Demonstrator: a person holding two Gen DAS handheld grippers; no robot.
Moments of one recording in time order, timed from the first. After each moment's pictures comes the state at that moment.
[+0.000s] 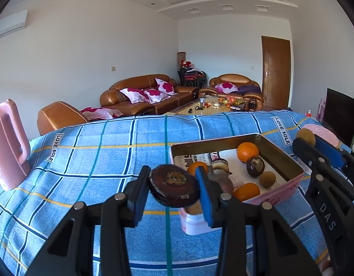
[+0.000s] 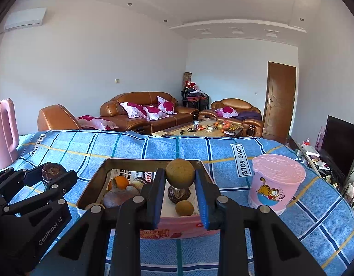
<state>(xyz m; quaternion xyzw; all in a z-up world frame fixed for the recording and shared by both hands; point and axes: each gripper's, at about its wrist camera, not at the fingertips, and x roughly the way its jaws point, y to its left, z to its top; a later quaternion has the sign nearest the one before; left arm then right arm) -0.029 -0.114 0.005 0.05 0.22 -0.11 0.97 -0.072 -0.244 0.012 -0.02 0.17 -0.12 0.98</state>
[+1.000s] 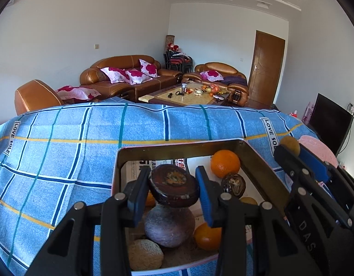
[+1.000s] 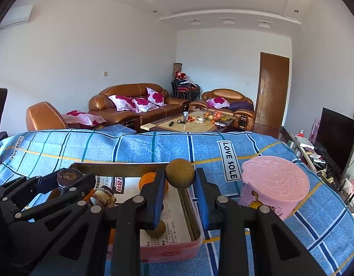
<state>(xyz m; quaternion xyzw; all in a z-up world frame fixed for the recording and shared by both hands) 0.036 -0.165 -0.007 0.00 0.30 -0.16 0.94 -0.019 -0.284 0.009 0.00 0.20 -0.14 0.97</state>
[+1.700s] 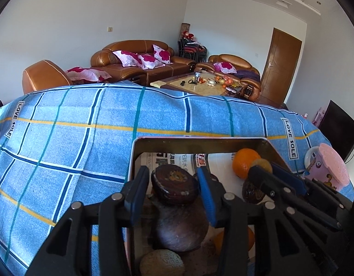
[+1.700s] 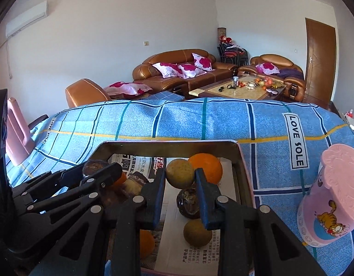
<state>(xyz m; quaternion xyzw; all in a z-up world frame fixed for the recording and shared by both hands) 0.057 -0.152 -0.017 -0.03 0.33 -0.12 0.93 0.035 -0.291 -0.019 0.06 0.31 0.04 0.95</state>
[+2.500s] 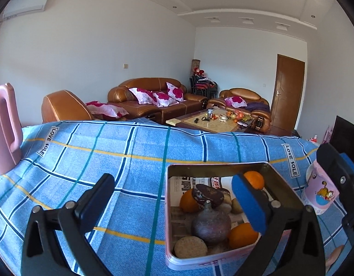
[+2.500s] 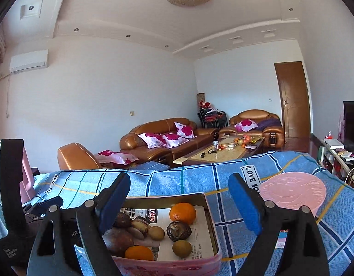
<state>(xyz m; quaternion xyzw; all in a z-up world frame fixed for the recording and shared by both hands) 0.004 -0.121 0.008 -0.02 0.21 -0.08 0.97 -0.060 -0.291 0.024 0.06 0.07 -0.05 0.99</state>
